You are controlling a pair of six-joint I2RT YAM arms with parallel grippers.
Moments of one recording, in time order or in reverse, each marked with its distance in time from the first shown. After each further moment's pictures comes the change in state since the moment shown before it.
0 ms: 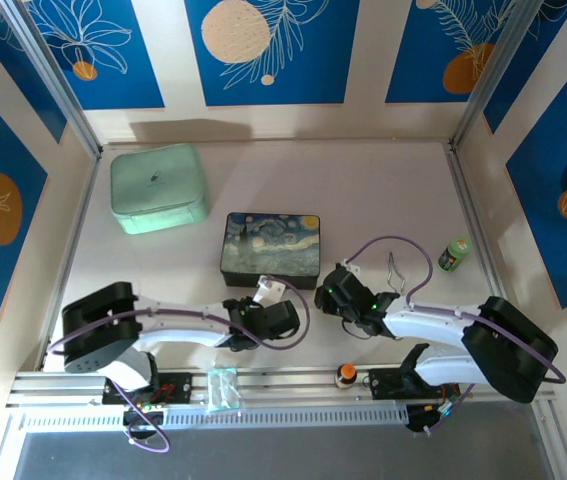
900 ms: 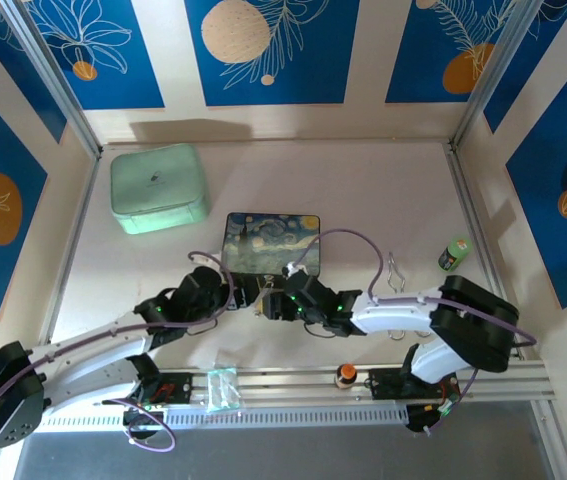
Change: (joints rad) left arm 0.419 -0.599 -0.370 0.314 0.415 -0.094; right arm 0.228 0.258 0.216 0.196 -0.132 -0.082
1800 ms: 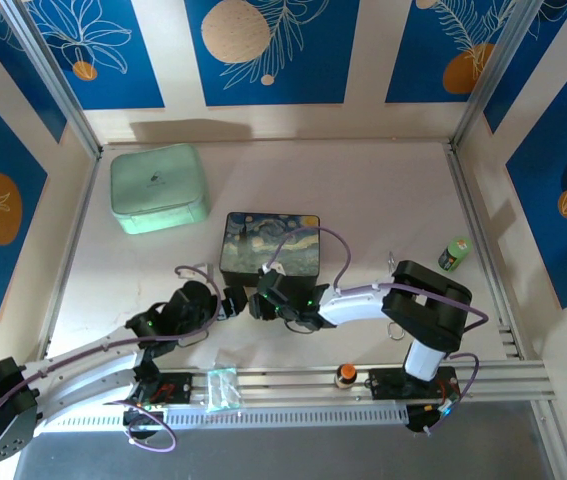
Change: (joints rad) left arm 0.019 -0.105 -0.142 0.017 -0.028 -0.065; right arm 0.044 0.229 0.177 -0.041 0.066 -0.084
